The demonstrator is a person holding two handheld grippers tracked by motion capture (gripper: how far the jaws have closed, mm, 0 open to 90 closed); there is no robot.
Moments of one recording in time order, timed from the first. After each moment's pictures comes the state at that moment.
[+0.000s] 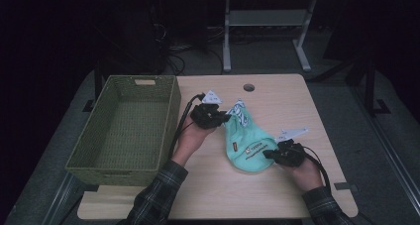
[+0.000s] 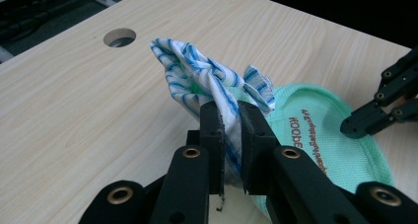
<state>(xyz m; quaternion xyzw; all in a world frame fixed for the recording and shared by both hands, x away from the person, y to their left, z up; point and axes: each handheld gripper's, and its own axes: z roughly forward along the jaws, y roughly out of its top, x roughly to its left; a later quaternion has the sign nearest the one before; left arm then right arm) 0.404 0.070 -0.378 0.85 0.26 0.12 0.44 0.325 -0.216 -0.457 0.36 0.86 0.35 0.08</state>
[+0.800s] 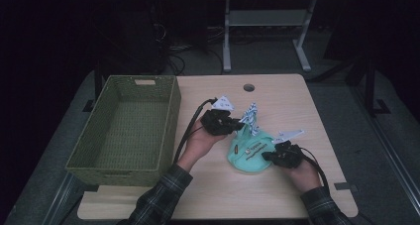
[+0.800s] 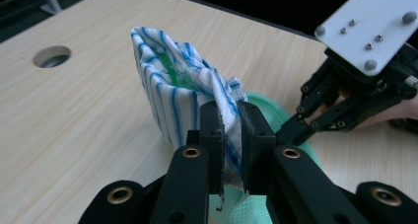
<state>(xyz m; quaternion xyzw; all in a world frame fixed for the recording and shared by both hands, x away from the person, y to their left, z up) 0.381 0.039 -0.375 0.86 0.21 0.07 0.45 0.327 -0.213 -0.465 0.35 0.87 0.34 0.08</state>
